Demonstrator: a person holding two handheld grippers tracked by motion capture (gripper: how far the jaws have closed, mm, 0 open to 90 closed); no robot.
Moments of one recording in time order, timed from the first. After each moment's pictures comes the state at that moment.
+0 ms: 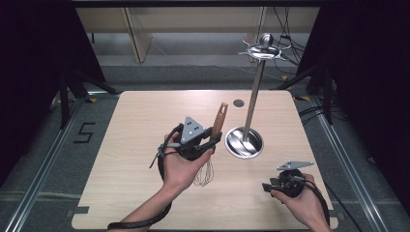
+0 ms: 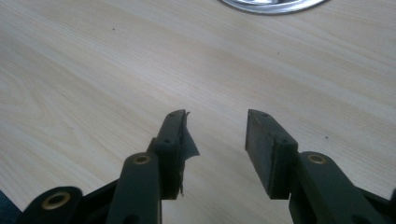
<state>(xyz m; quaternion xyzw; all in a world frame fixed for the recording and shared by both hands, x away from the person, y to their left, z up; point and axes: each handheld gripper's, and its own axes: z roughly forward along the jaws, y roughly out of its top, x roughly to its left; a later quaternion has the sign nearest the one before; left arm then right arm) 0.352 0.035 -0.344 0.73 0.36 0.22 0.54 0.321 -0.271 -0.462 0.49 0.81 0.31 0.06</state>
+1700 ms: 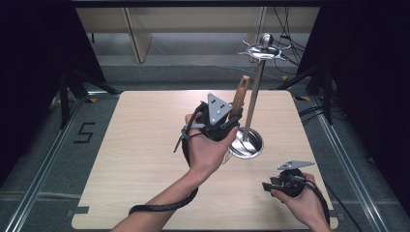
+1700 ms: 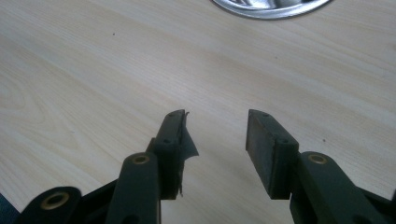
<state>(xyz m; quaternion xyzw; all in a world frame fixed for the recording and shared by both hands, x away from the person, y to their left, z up) 0.366 -0.016 -0.293 0.70 0.35 0.28 0.55 0.320 -0.269 -0.459 0.50 0.80 0.30 0.08</state>
